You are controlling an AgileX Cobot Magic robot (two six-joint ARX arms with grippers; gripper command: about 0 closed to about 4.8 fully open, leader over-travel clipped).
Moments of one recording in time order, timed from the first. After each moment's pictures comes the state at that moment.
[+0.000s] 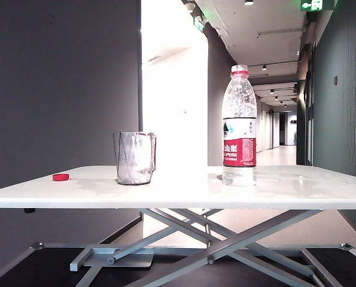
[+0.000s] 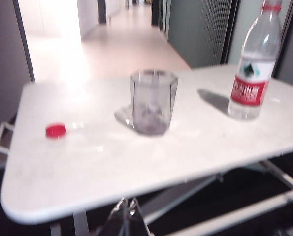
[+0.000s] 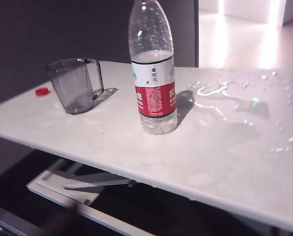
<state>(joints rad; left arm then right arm) -0.02 0.00 0.01 -0.04 0.40 0.01 -0.08 0.00 0.01 -0.06 -0.49 0.05</state>
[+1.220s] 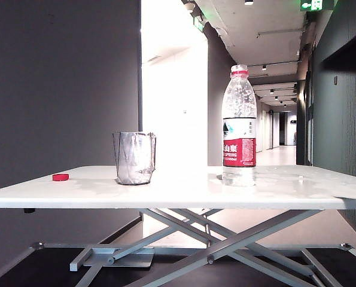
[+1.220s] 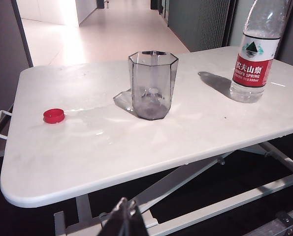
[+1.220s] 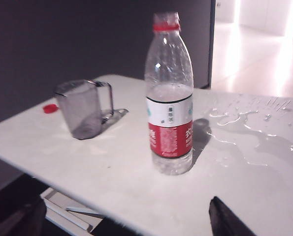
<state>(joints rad) -0.02 0.00 0.01 -0.09 0.40 0.05 0.13 0.73 0.14 0.56 -0.34 0.05</state>
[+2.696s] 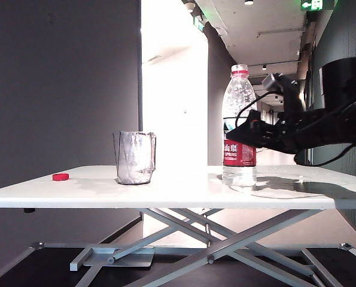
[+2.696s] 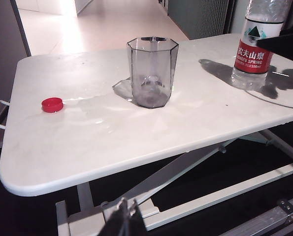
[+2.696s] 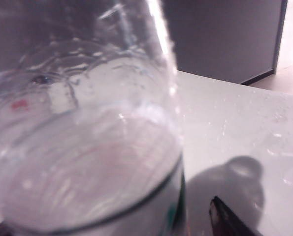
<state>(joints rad) -0.02 0.00 0.01 -0.13 0.40 0.08 0.13 2.03 0.92 1.03 -0.58 0.04</state>
